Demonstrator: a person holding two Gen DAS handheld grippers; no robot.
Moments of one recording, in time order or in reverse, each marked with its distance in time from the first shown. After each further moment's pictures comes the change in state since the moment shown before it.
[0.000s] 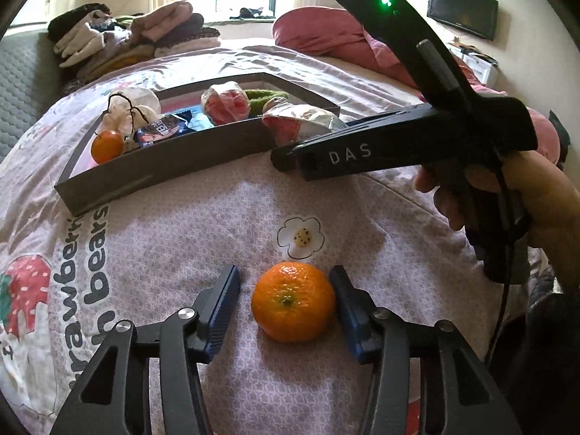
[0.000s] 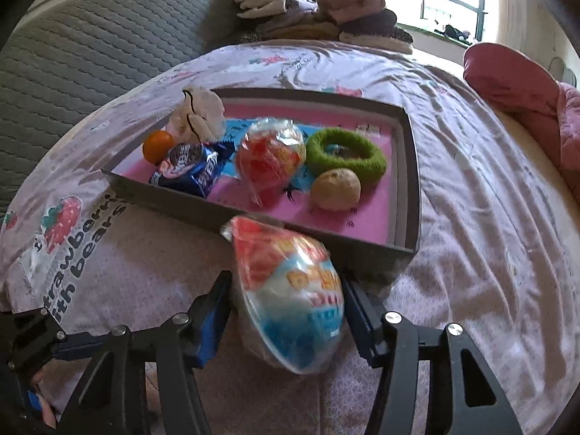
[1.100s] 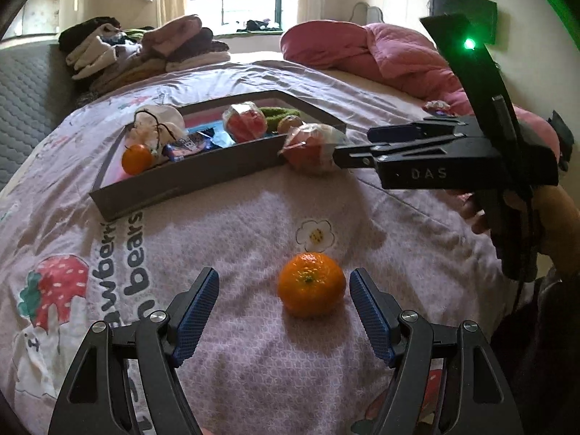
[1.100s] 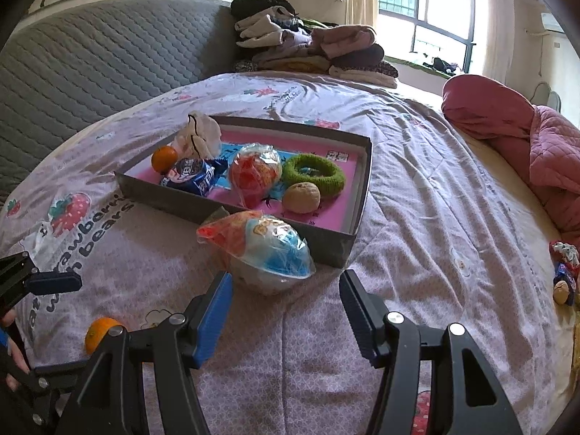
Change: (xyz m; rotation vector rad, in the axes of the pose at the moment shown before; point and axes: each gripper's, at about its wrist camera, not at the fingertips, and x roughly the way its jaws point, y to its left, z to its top) left arm -0.028 0.003 -0.006 0.015 -0.047 0.045; right arm -0.048 -0.005 -0.025 -0.046 -0.137 -0.072
